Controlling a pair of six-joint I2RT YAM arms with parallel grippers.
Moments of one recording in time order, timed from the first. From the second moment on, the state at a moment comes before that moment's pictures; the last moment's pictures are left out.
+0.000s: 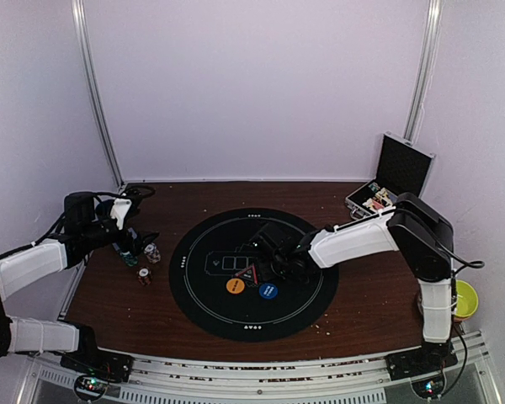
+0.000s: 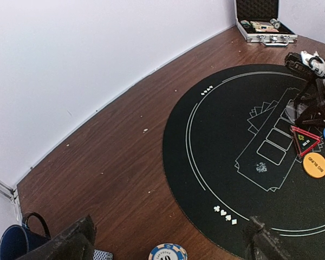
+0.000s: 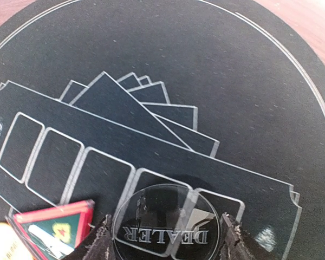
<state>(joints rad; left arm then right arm) -0.08 1.11 0.57 0.08 0.53 0.49 0.96 2.06 1.28 -0.16 0.42 0.49</state>
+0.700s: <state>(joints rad) -0.08 1.12 0.57 0.08 0.53 0.49 1.25 1.90 1.16 -0.15 0.41 0.31</state>
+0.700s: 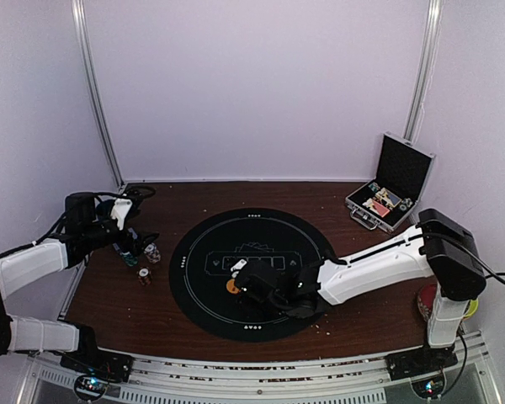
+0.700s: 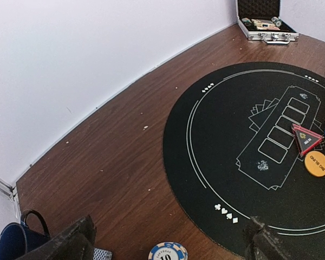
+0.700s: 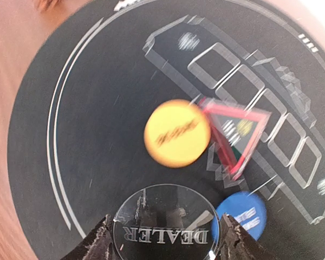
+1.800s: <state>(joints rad) -0.08 1.12 0.57 0.08 0.52 0.49 1.35 1.86 1.04 -0.11 0.24 0.23</state>
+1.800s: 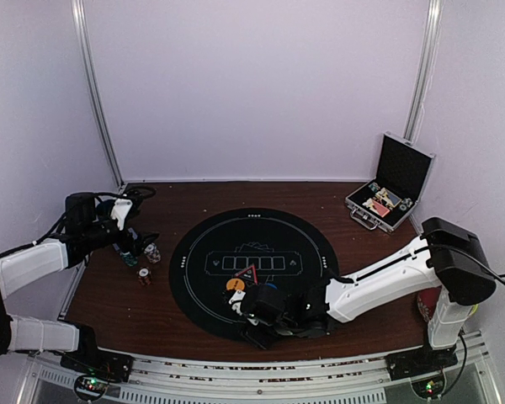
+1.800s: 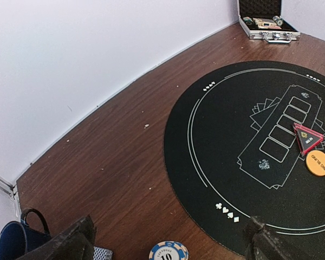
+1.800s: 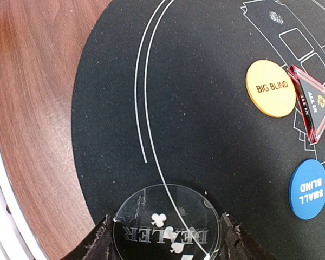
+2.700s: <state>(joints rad) -0.08 1.12 0.57 0.08 0.51 0.49 1.33 1.73 1.03 -0.16 0.37 0.29</state>
